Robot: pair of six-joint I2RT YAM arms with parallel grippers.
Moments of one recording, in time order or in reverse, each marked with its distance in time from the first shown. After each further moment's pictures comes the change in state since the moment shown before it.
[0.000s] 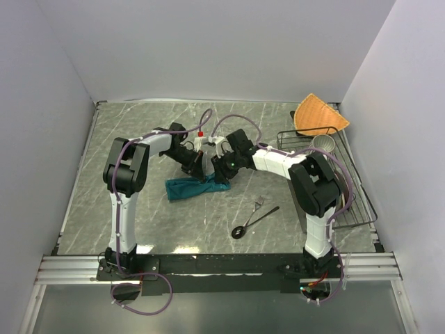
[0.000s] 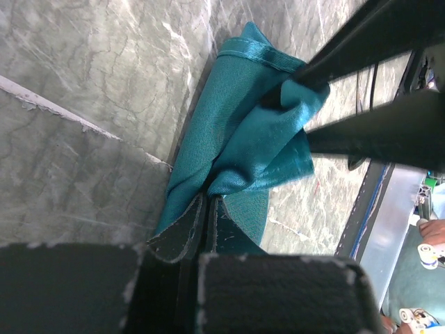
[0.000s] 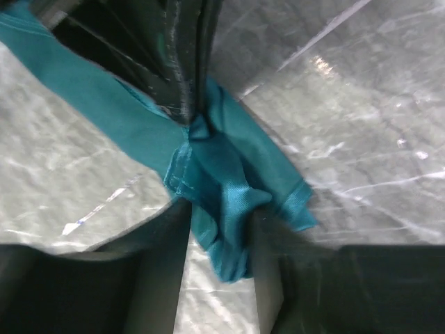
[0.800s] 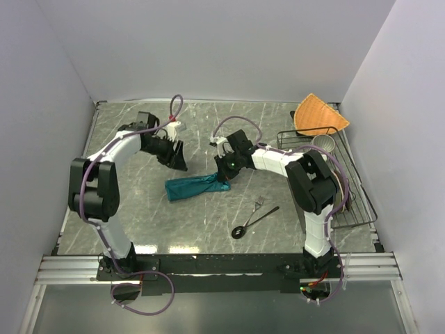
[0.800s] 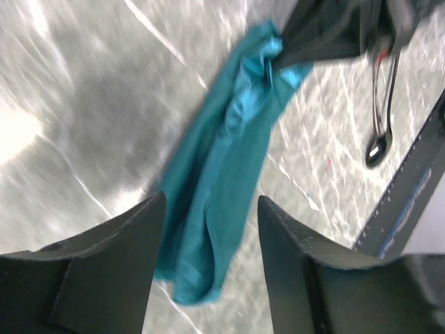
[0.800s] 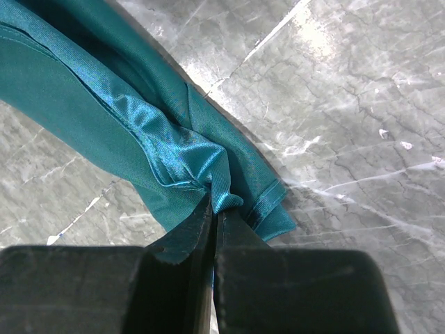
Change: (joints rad) left arm 0.157 -0.383 -0.166 0.053 -0.126 -0.019; right arm -0.014 0.043 0.012 -0.003 0.042 0.029
